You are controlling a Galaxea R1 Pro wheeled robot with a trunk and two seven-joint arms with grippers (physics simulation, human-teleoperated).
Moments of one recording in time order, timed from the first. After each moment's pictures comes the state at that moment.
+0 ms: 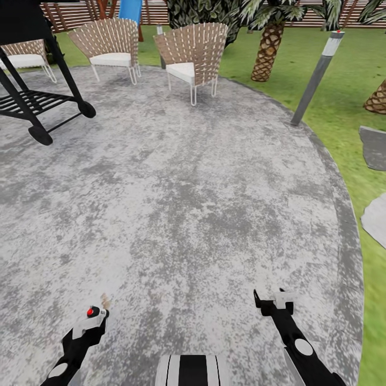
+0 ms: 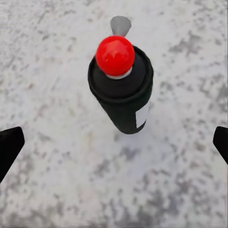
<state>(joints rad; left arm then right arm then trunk) -0.41 0.16 0.11 -0.41 0.16 -0.33 0.02 -0.34 -0.09 0.00 -0.81 0.01 -0.28 0.00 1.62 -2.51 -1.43</state>
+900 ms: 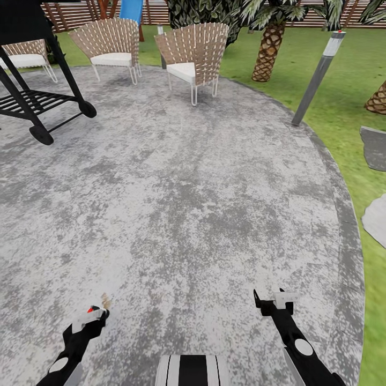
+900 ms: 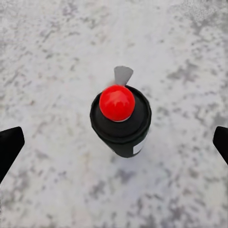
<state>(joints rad) -0.41 0.16 0.11 -0.46 0.21 -0.33 0.02 -0.34 -0.09 0.00 -0.81 0.01 -0.28 0.00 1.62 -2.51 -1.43</state>
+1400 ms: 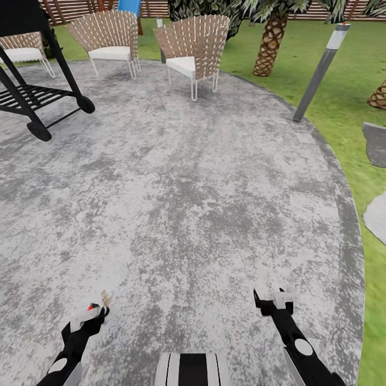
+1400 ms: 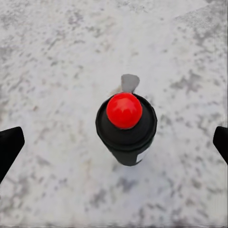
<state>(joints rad) -0.41 0.16 0.11 -0.46 0.24 -0.40 0.02 -0.34 -0.09 0.00 -0.81 0.01 -0.28 0.00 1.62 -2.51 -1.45</state>
